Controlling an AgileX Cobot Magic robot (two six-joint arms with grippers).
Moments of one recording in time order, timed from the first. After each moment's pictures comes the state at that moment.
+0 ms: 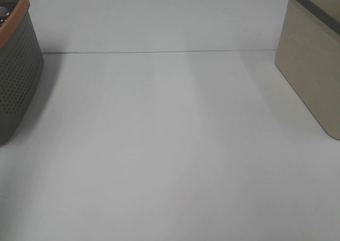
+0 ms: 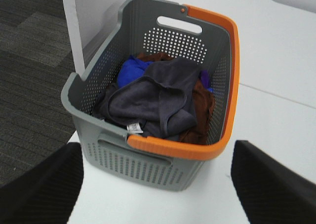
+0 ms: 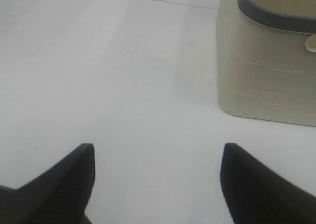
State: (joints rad) left arm 0.12 0.67 -0.96 0.17 0.85 -0.34; right arm 0.27 0.00 -0.50 -0.11 1.05 0.03
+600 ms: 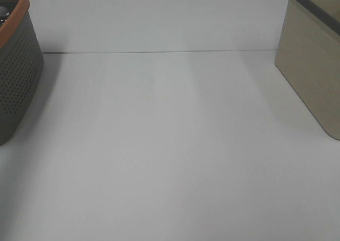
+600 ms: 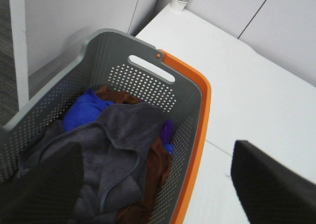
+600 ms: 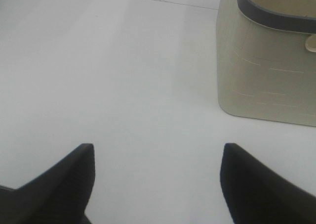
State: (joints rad) left arm 0.12 1.10 -1.17 0.18 0.59 -0.62; right arm 0.27 0.00 -0.50 -0.11 1.05 0.03
